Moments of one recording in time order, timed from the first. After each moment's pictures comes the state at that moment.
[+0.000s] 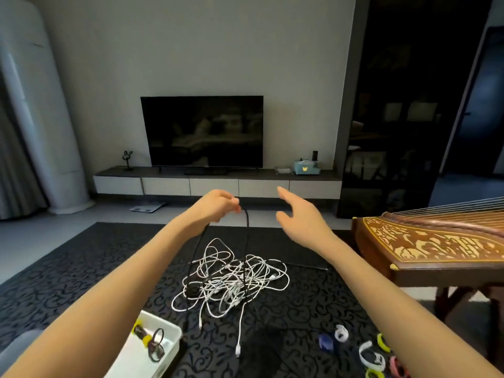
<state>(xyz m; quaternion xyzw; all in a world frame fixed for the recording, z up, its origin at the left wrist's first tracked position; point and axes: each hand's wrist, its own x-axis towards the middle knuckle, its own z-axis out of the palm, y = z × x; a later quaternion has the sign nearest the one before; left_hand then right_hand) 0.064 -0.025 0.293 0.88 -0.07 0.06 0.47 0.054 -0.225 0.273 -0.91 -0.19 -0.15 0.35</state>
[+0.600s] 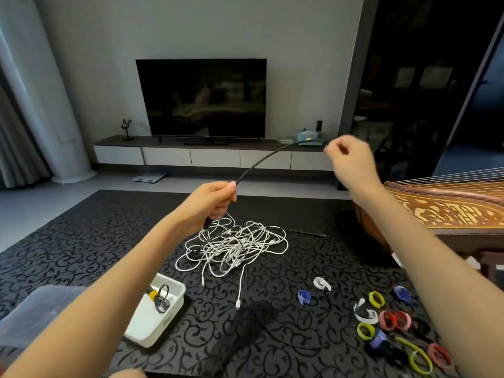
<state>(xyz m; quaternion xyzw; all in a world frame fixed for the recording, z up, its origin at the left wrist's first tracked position) 0.036 -0.010 0.230 0.74 -0.15 -0.02 0.65 0.068 -0.283 0.292 -0.82 -0.09 -0.30 0.48</state>
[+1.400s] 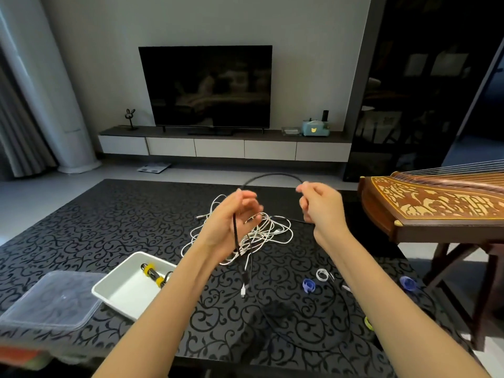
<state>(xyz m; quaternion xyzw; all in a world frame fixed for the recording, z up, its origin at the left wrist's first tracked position) 0.000 -0.056 0.184 0.47 -0.11 -0.02 0.87 0.030 -0.230 0.209 -0.69 -0.01 -0.13 0.71</state>
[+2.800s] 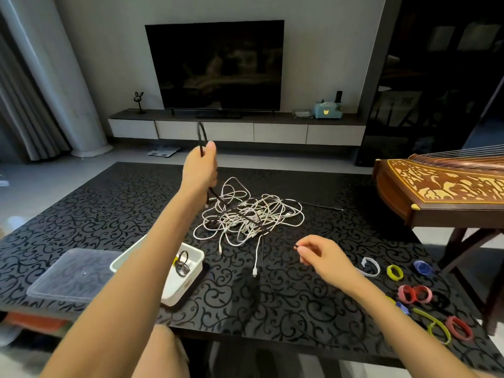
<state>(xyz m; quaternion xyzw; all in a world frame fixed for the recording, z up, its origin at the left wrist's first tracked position) 0.028 0.001 0.225 0.71 0.08 0.21 0.67 -0.012 -0.253 0.102 -0.84 -0.17 0.04 0.51</state>
